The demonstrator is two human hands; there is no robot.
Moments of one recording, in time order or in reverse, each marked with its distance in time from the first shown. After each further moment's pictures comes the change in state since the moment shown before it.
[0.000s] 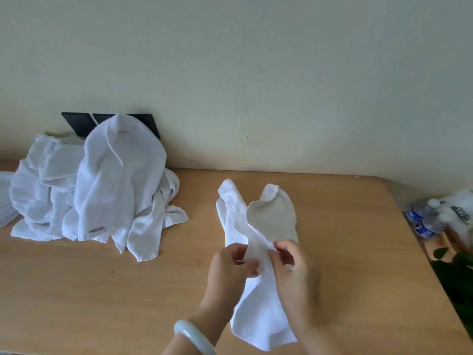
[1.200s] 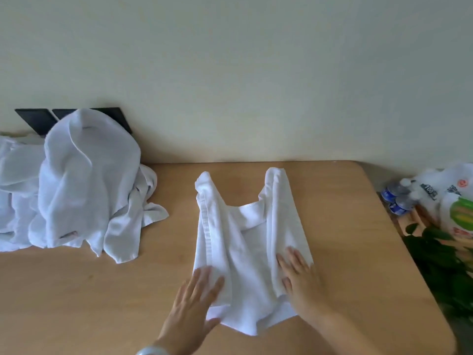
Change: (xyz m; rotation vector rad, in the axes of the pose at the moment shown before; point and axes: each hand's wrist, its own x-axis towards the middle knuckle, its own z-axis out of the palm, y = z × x) left_hand 0.015 -0.163 -0.059 1.304 -0.287 0.443; right_hand -0.005 0.171 -0.029 -0.733 -0.506 -0.094
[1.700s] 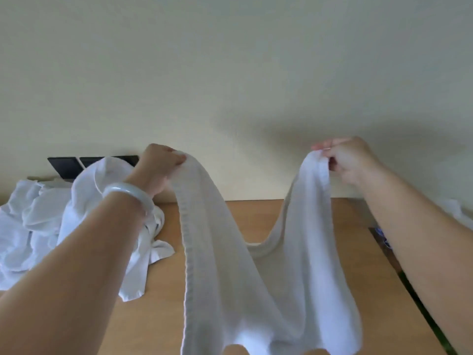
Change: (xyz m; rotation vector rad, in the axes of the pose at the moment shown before) left_hand 0.116 0.002 -0.378 -1.002 0.593 -0.313; right_hand 0.133 -0.072 -0.350 1.048 0.346 0.209
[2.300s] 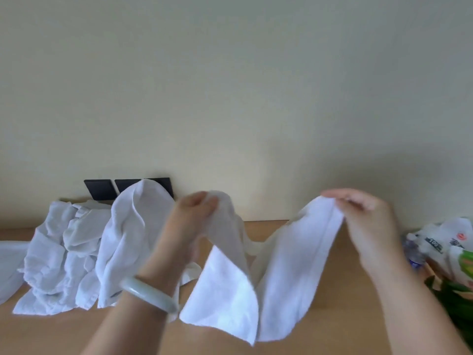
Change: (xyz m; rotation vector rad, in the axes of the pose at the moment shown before) left_hand -0.094 -0.018 -0.056 -0.394 -0.166 -0.045; right_hand -0.158 -0.001 0.091 -0.070 0.235 -0.356
